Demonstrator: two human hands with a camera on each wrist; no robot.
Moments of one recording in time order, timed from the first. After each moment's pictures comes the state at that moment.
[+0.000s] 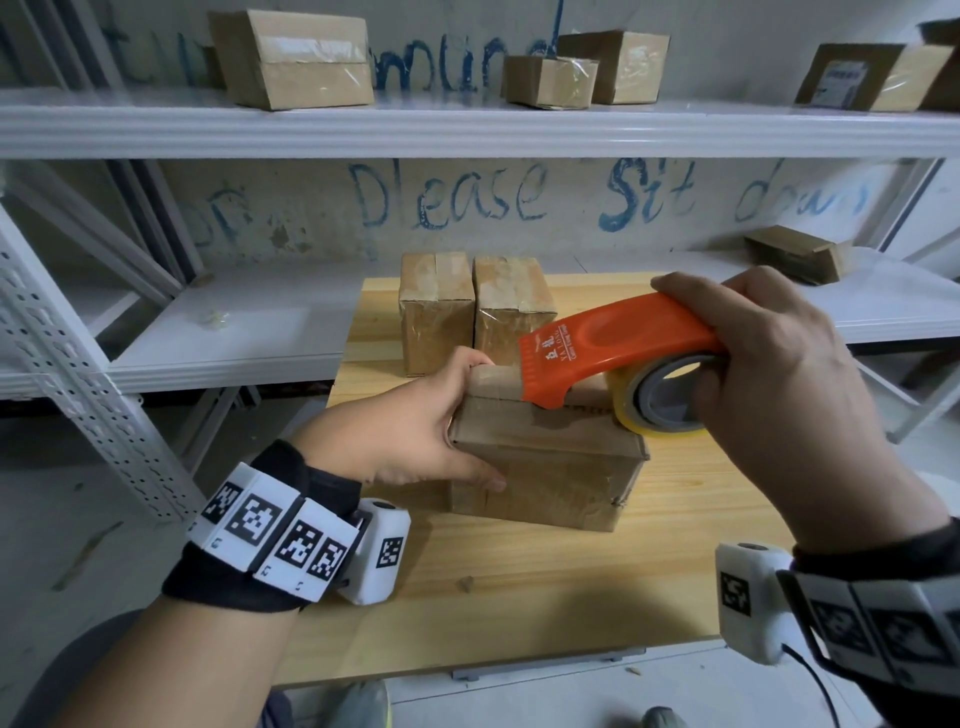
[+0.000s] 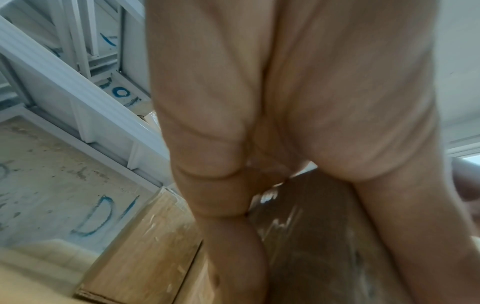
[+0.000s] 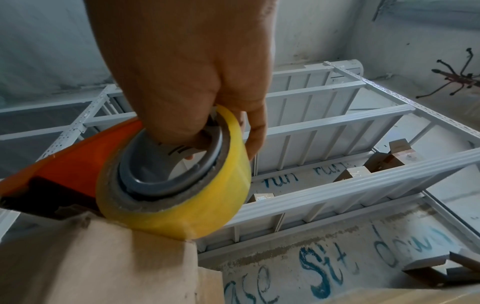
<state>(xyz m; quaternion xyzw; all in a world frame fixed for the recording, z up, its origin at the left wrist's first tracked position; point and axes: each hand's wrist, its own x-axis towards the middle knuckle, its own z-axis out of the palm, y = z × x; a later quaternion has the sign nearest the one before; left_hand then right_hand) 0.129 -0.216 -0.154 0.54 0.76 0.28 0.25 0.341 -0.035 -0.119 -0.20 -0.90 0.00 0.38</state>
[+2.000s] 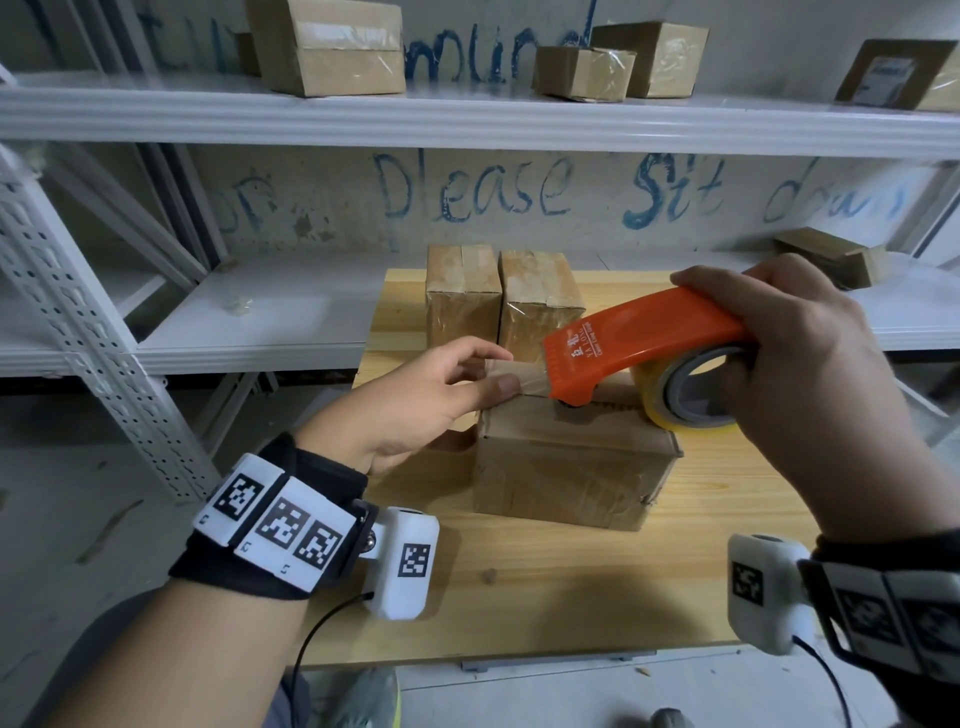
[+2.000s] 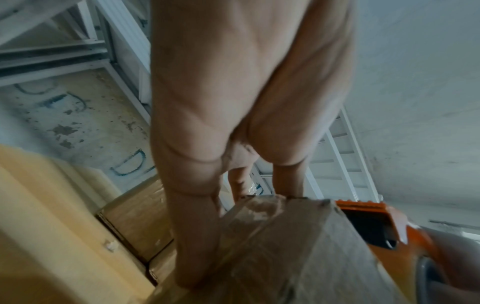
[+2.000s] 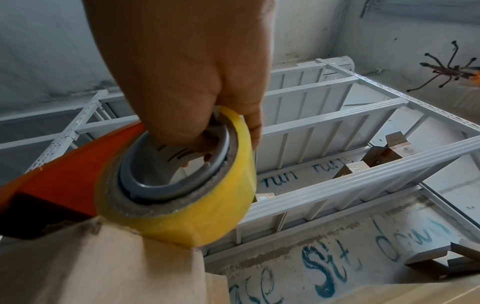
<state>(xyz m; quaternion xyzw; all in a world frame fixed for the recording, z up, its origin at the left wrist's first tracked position) 0.134 -0.220 -0.152 0.36 0.71 0.51 0.34 0.331 -0.029 -0.122 -0.17 -0.90 0.01 0.39</state>
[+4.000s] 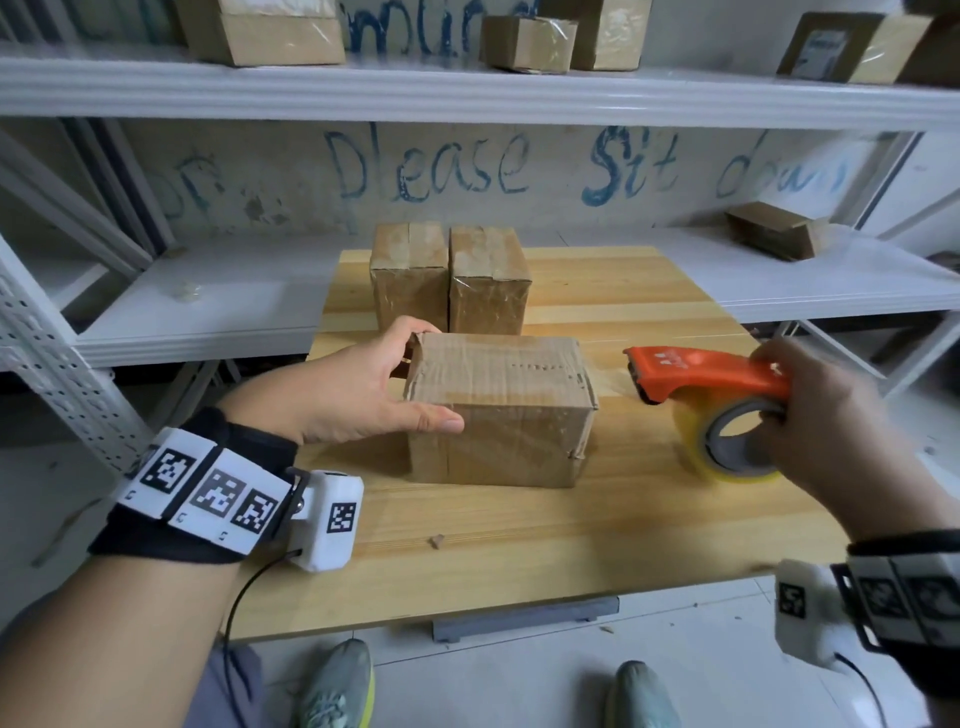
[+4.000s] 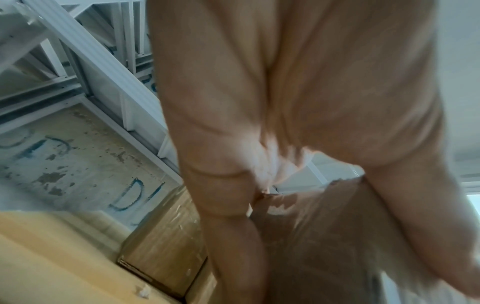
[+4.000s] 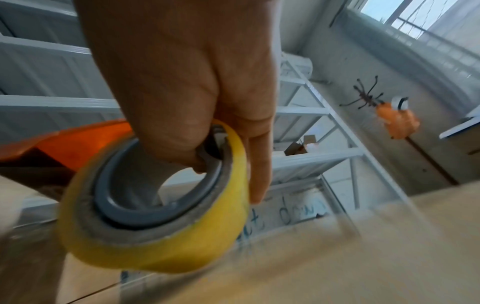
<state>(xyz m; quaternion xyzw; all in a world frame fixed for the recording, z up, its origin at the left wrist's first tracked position) 0.119 -0.231 -0.159 0.49 0.79 0.27 0.25 0.406 0.031 -0.175 -0.37 -0.89 0.07 0.25</state>
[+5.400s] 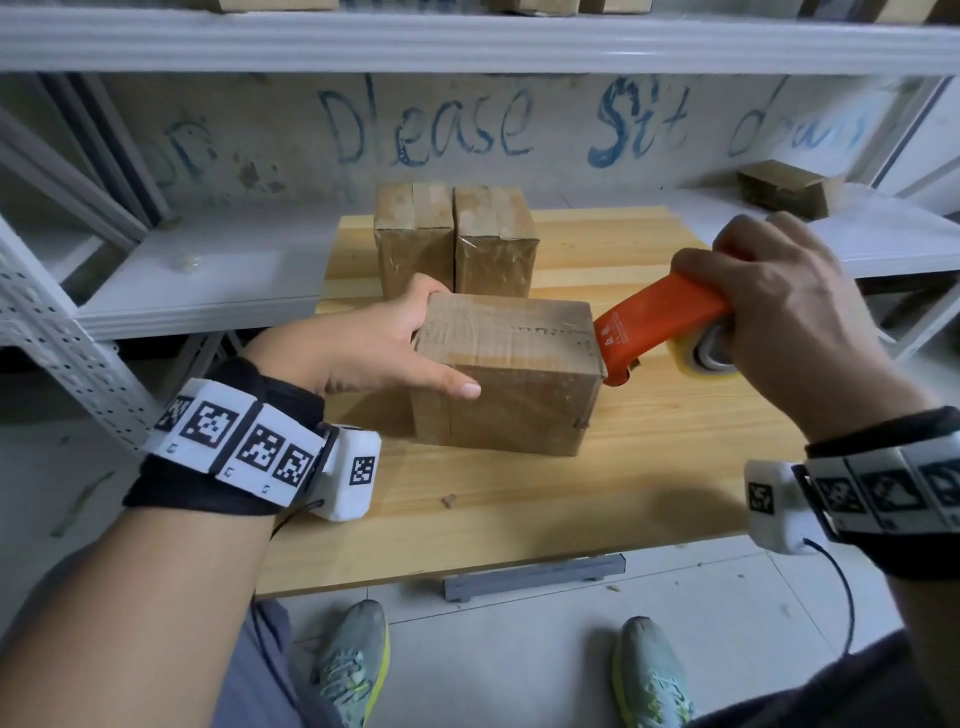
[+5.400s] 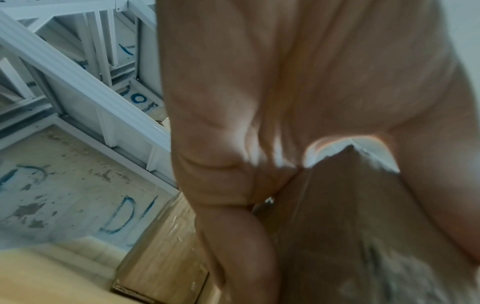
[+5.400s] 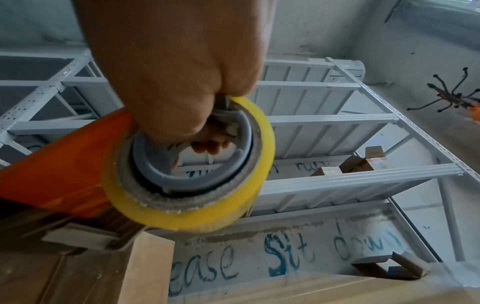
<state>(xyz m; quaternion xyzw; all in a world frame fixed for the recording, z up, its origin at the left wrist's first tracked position) 0.122 -0.221 -0.151 0.48 0.80 0.23 0.29 0.363 0.008 -0.142 -0.17 -0.93 -0.14 0.29</state>
